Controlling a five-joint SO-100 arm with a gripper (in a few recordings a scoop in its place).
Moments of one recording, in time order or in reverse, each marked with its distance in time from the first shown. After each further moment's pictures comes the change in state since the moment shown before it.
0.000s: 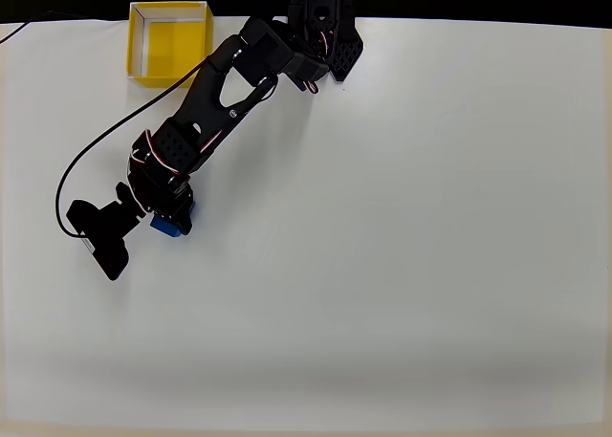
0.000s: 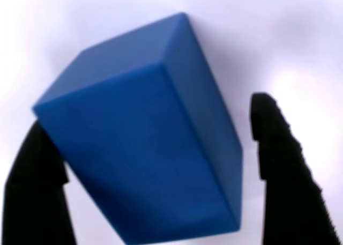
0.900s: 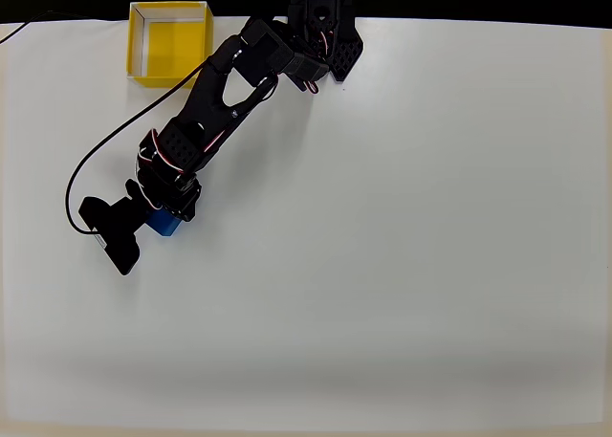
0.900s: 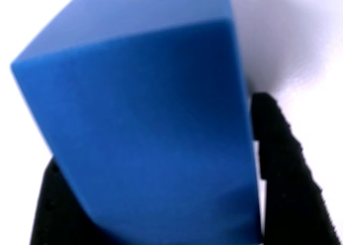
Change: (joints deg) arm 0.0 0.0 5.3 -2.6 -0.5
